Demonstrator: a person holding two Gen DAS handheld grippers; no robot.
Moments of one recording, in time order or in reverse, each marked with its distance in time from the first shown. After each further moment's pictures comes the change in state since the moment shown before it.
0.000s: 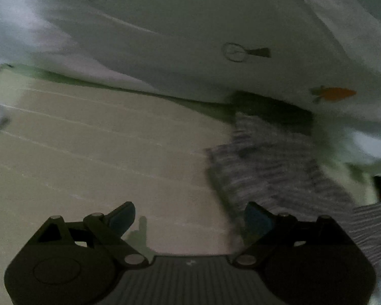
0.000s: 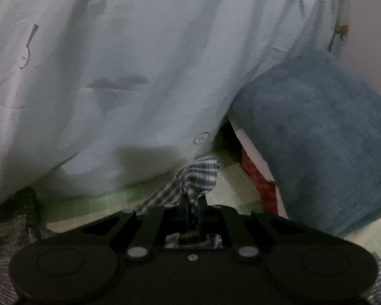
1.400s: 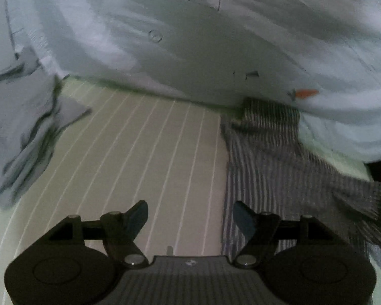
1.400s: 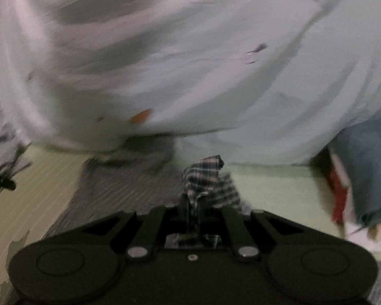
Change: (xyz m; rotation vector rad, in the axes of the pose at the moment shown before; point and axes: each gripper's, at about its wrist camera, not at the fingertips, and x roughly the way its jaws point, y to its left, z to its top) left arm -0.168 0.017 -0.109 0.031 -0.121 0.167; right arm -0.177 0.114 -0.110 -0.422 -0.061 0.367
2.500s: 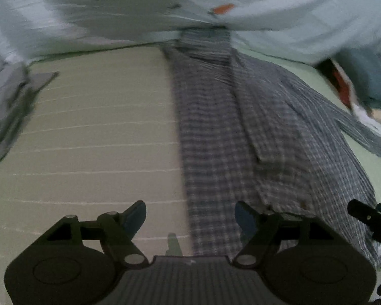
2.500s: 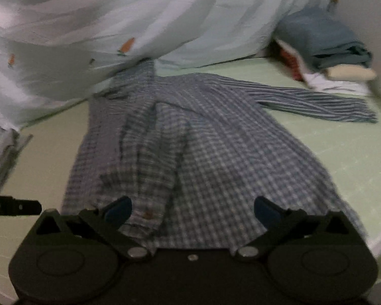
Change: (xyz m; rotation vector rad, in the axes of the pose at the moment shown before) left arm -0.059 -0.024 -0.142 0.310 0.138 -0.147; right arm -0.119 0.091 -0.136 0.347 0.211 -0.198
